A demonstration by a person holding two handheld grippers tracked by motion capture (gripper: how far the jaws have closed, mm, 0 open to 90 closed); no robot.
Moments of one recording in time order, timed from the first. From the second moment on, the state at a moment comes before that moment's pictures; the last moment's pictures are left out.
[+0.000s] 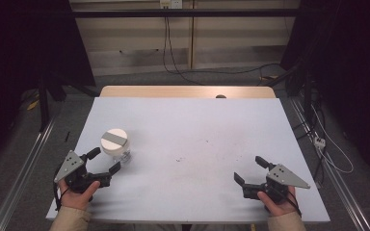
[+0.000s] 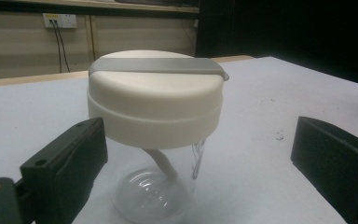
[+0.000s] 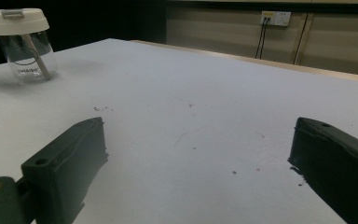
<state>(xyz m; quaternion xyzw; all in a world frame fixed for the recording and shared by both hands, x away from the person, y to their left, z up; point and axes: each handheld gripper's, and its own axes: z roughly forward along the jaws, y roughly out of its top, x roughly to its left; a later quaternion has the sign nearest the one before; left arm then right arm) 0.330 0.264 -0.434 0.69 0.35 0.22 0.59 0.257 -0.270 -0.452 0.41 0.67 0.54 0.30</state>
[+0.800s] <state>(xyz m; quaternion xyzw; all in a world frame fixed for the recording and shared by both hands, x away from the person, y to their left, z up) 0.338 0.265 -0.438 0.70 0.37 0.23 0.57 0.258 -0.269 -0.451 0.40 0.67 0.54 0.30</state>
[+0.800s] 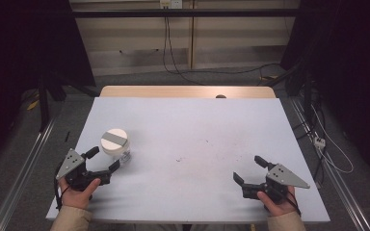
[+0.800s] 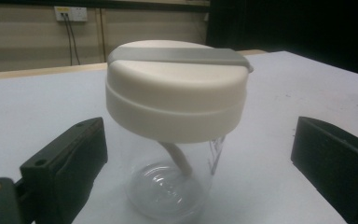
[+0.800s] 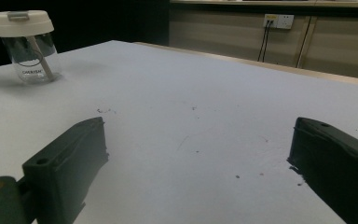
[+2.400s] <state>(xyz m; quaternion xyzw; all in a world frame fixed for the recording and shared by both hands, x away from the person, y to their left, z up) 0.381 0.219 -0.451 0.71 0.43 0.27 0.49 0.256 -0.269 -0.450 0.40 0.67 0.54 0.30</state>
